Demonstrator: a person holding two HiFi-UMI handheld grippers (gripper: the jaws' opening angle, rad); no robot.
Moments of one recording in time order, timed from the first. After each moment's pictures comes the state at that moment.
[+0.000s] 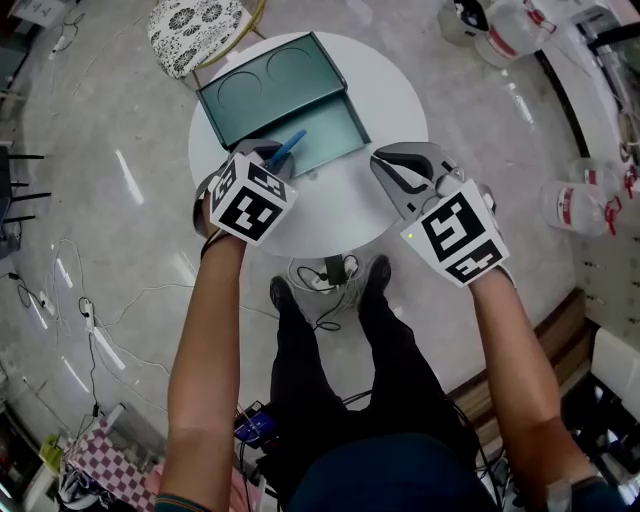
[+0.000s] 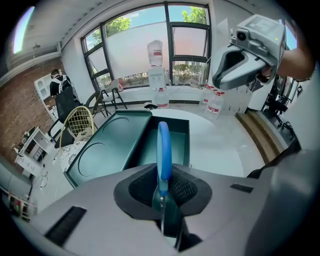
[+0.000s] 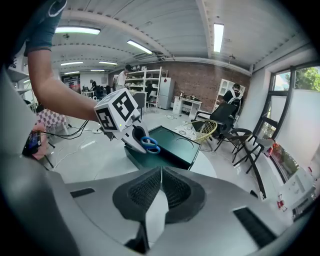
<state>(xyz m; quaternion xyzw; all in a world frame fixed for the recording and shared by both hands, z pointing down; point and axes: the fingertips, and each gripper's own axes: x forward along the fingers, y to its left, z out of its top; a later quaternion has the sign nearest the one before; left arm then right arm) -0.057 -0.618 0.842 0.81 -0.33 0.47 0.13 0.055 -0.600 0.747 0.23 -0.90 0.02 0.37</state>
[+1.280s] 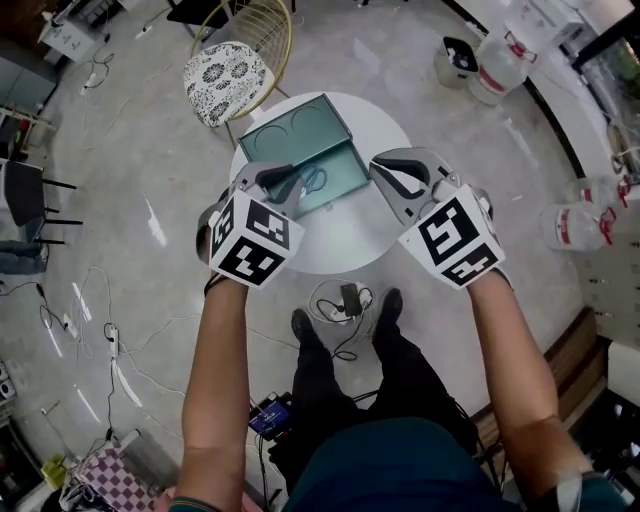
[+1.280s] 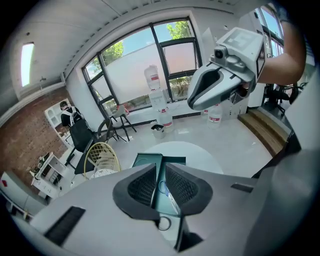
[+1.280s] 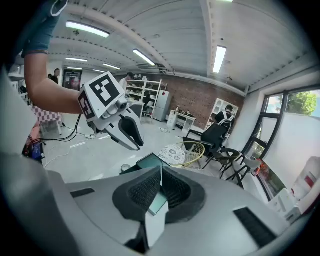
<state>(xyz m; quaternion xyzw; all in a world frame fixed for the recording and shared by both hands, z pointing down) -0.056 -0.579 0.616 0.83 -0.36 0.43 0.03 0.040 -0.578 0.568 0.27 -0.90 -0.05 0.33</state>
